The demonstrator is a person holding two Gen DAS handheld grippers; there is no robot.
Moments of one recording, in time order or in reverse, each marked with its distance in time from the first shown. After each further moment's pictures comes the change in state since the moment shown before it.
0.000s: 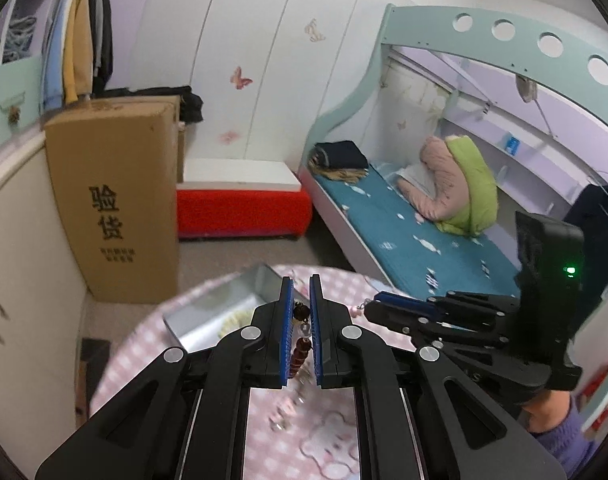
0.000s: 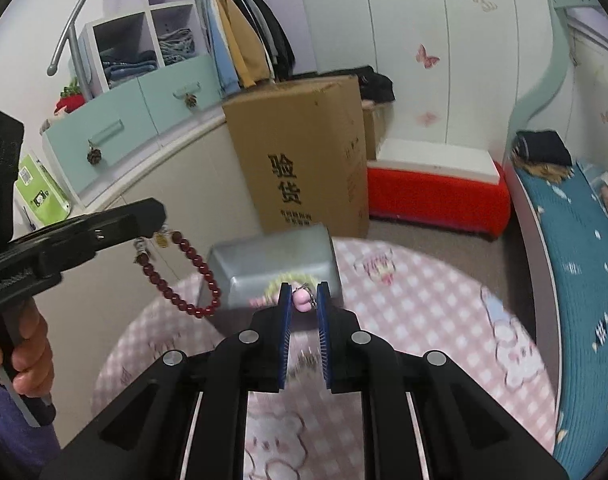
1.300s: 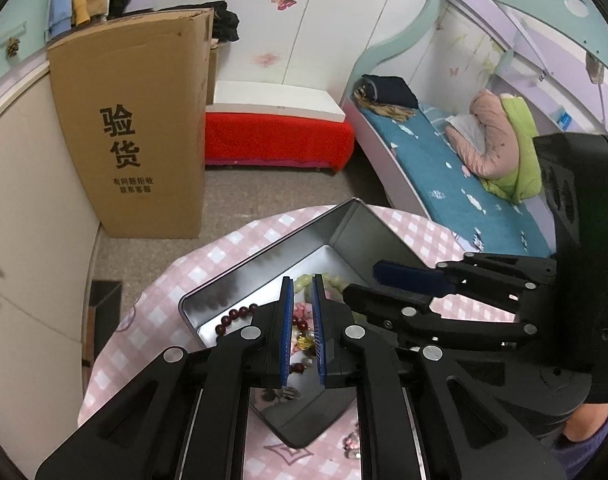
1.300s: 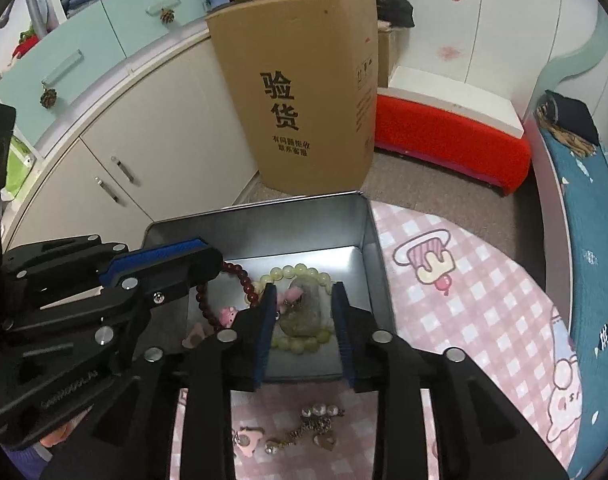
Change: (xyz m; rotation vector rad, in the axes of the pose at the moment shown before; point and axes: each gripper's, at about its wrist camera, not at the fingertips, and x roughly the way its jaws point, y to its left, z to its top) left arm 0.116 0.065 -0.027 -0.099 0.258 0.088; right arm 0.137 0.011 0.015 -0.035 0.305 -0.040
